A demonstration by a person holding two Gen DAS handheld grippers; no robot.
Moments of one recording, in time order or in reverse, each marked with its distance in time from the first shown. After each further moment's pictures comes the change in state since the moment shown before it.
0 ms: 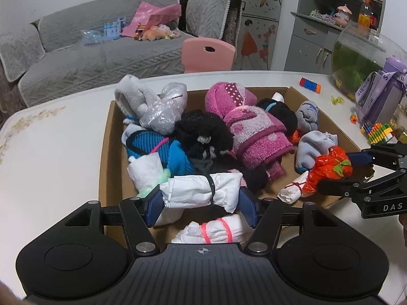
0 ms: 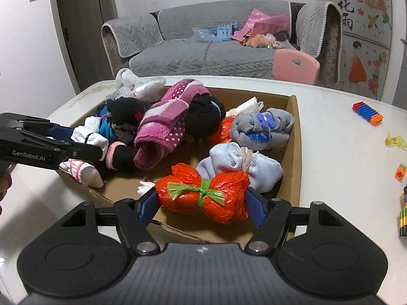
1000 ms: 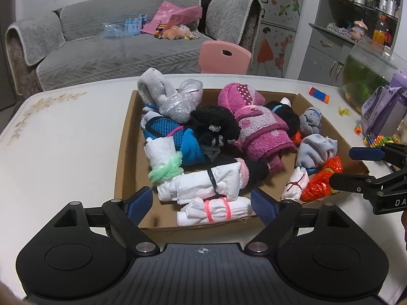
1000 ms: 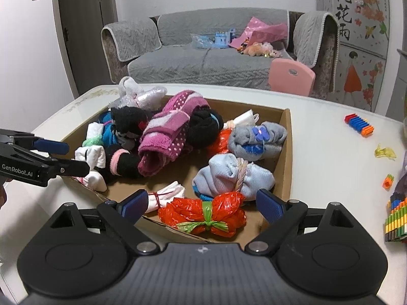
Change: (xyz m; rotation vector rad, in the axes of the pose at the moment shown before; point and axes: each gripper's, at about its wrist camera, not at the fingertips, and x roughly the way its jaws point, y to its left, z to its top) left arm -0.028 -0.001 -0.015 -0.100 -0.016 0.044; right arm -0.016 0.005 0.006 -0.020 -0.033 -0.028
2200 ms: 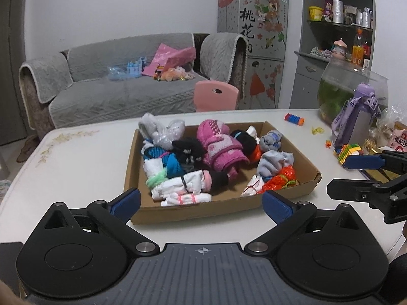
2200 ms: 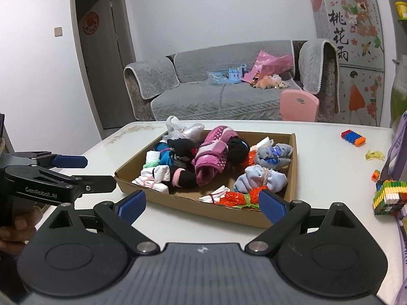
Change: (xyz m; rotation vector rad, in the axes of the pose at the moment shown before) left arm -0.097 -0.050 -0.030 0.060 -0.197 0.046; right arm -0.092 0.029 -0.021 0.046 -0.174 0.092
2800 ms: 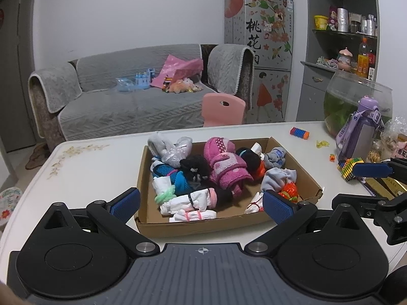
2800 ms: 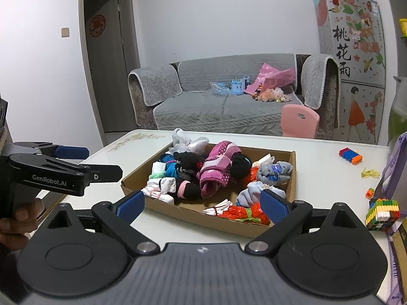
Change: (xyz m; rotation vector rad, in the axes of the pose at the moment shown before) left arm -0.014 -0.002 0.015 -0.009 -0.040 0.043; right arm -0.010 0.012 0.010 -0.045 -0.037 -0.014
